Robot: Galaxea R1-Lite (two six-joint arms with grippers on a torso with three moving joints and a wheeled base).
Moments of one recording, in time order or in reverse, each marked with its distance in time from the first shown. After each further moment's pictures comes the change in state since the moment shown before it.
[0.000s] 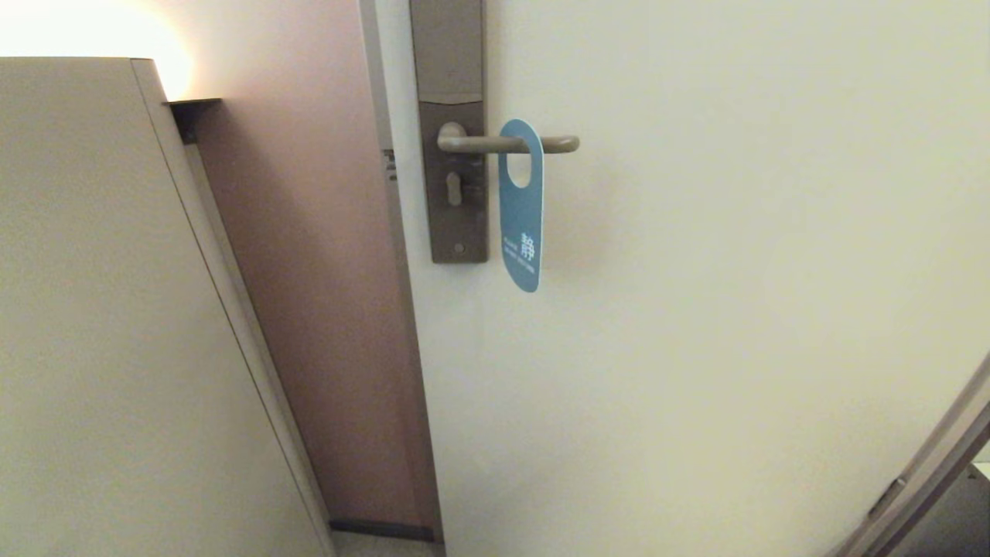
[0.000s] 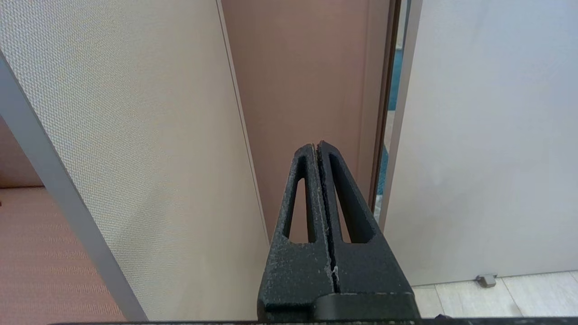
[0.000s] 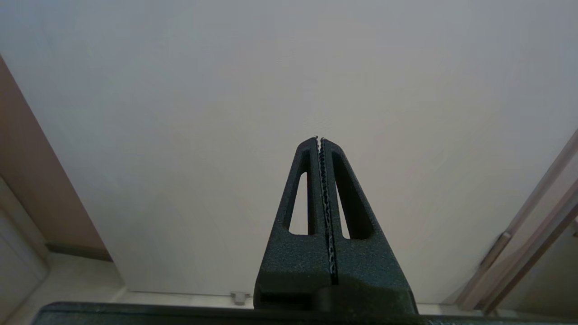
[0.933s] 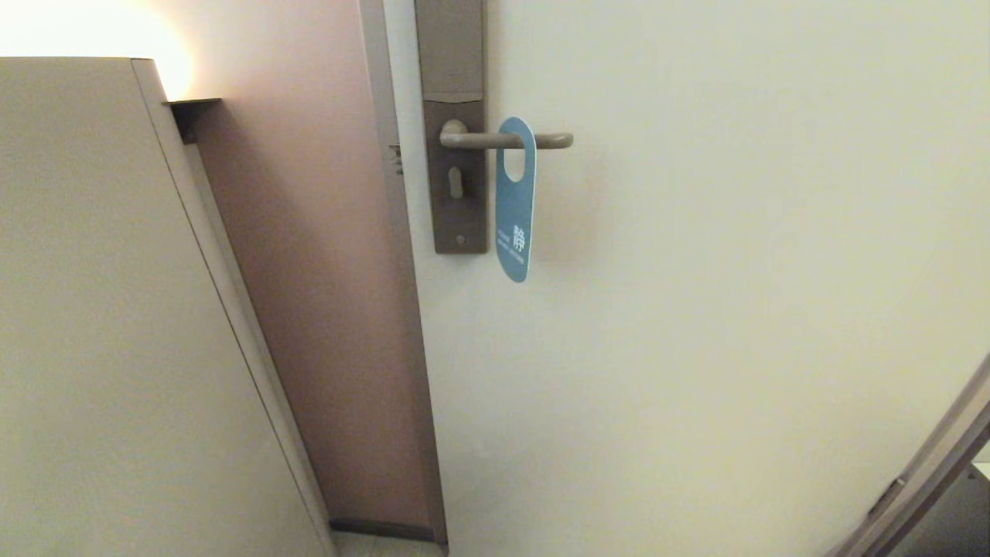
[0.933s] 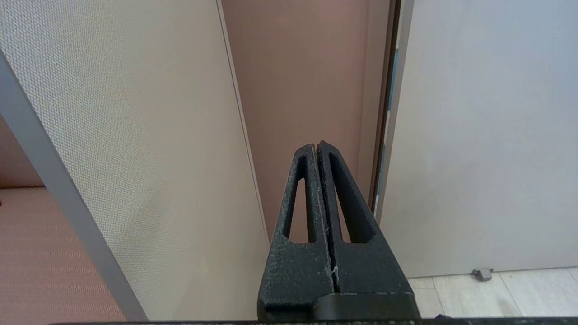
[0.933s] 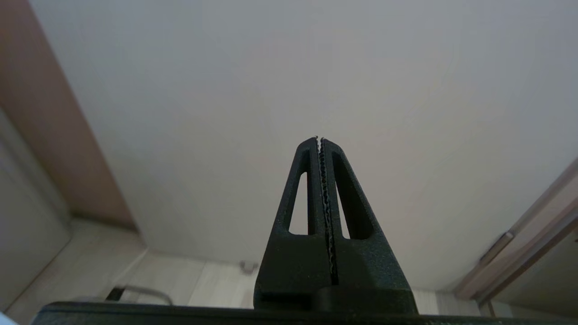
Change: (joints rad) left arm 0.000 0.000 0.000 0.000 0.000 0.000; right arm 0.031 0.206 -0.182 0.078 0.031 -0.019
